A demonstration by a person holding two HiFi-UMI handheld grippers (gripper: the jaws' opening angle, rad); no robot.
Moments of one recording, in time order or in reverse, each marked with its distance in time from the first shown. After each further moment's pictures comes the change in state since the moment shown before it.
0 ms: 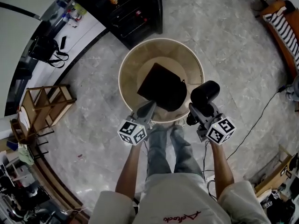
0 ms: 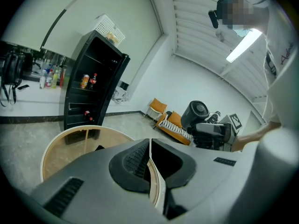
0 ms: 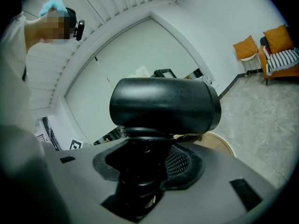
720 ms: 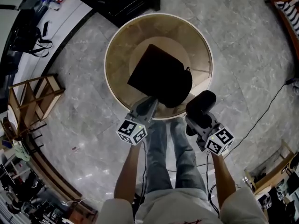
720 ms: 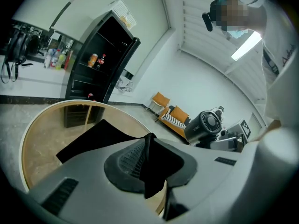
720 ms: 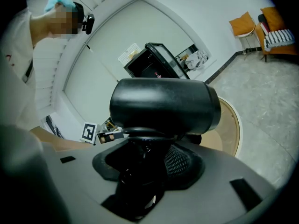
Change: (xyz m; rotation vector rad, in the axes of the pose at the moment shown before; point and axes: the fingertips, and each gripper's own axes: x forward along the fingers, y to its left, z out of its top) left arm 0.050 0.063 -0.127 -0.072 0.048 0.002; right arm 0.012 -0.048 -0.171 0.076 0.204 0.027
